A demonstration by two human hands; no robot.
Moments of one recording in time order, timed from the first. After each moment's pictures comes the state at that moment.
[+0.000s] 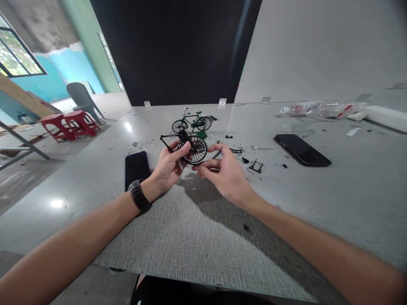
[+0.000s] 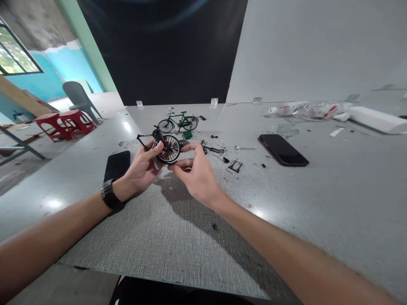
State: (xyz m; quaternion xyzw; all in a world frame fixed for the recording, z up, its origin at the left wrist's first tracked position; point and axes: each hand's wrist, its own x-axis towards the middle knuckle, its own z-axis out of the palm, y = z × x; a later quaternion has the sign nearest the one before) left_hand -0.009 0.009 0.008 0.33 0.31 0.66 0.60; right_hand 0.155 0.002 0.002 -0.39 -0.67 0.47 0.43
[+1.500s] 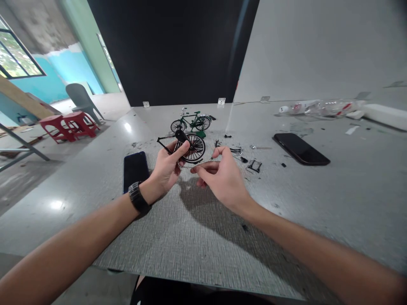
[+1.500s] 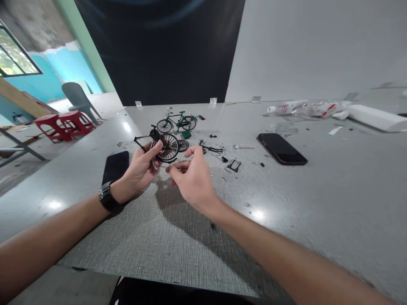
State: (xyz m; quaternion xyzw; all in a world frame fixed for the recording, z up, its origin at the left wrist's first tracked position) left_hand -0.005 0.007 0.008 0.37 0.35 0.66 0.55; right_hand 0.147 -0.012 0.008 -0.42 -0.61 0.50 0.45
